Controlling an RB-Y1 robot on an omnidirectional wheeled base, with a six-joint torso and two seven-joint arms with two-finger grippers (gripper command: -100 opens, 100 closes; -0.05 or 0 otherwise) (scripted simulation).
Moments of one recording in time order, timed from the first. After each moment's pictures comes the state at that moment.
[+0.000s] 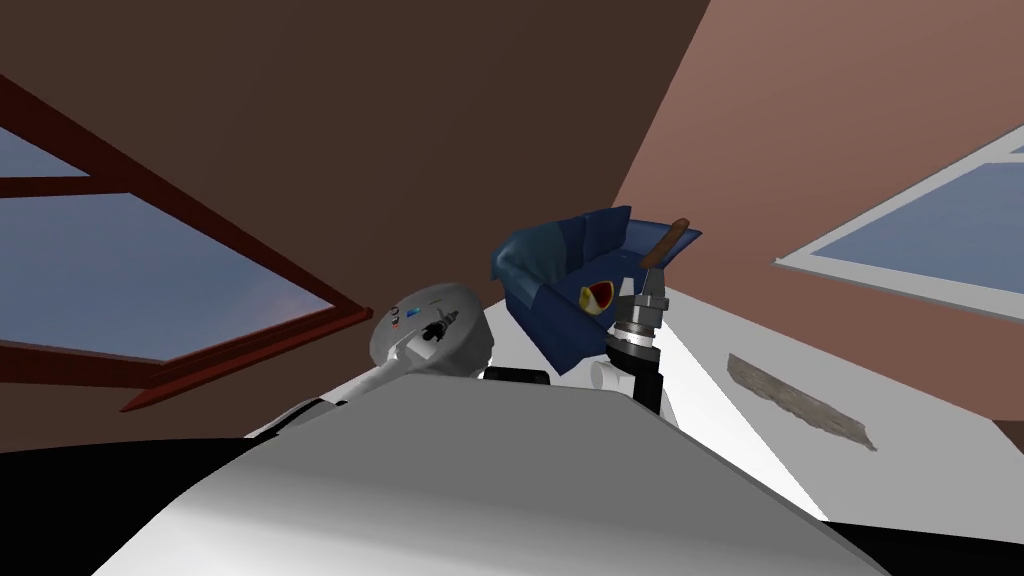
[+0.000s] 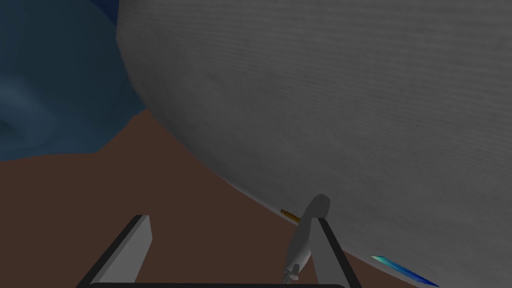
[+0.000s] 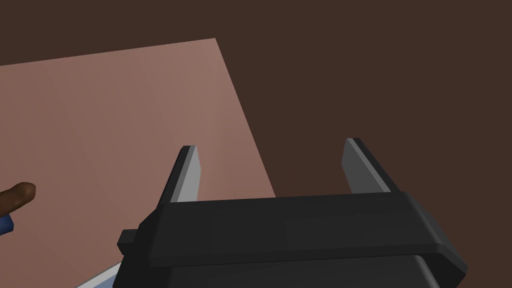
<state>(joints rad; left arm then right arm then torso) 0.02 0.60 -0.28 -1.24 -0.09 0.28 -0.10 0.52 0.03 -0.05 -2.21 -0.02 -0.55 0.10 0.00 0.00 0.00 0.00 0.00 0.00</state>
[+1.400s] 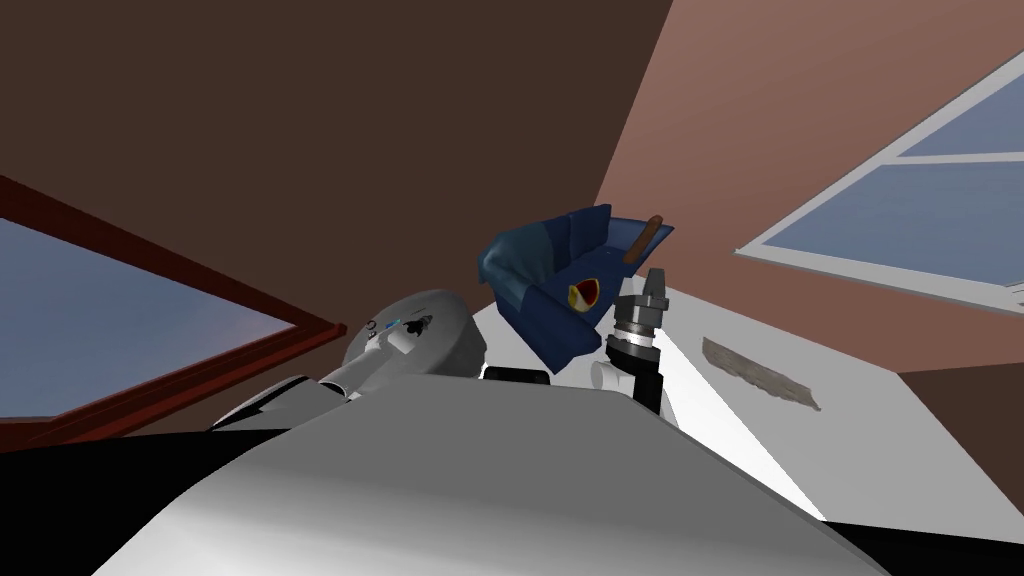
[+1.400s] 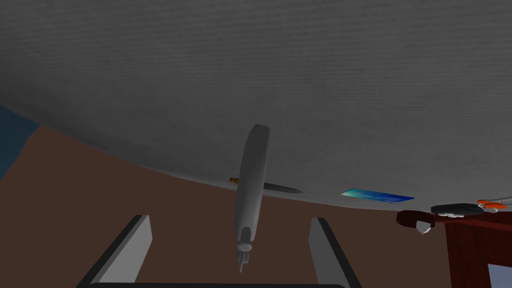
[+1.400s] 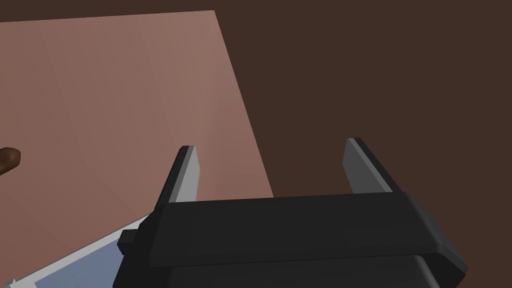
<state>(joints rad) -0.10 0.77 -0.34 -0.98 -0.06 0.42 -0.12 0.52 0.03 -0.05 -2.21 -0.02 -0.55 0.10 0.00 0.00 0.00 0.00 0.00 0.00</state>
